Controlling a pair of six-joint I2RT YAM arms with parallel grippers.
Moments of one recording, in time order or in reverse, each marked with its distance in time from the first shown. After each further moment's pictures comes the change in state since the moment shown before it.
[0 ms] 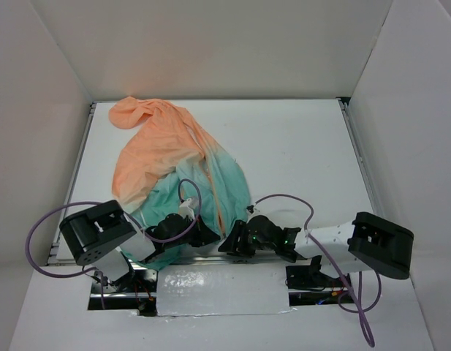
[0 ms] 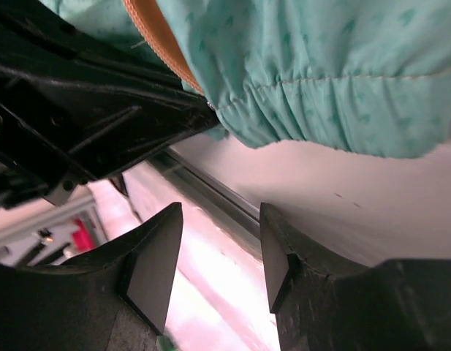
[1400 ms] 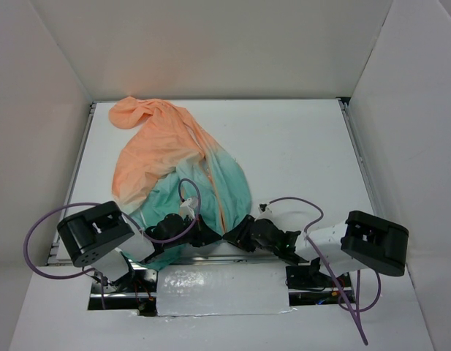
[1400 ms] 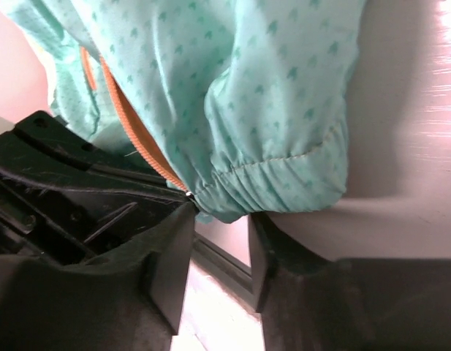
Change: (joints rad) left arm -0.006 -0.020 -0.003 0.021 0.020 -0.005; right arm 0.021 0.056 -0.063 0.163 0.275 0.180
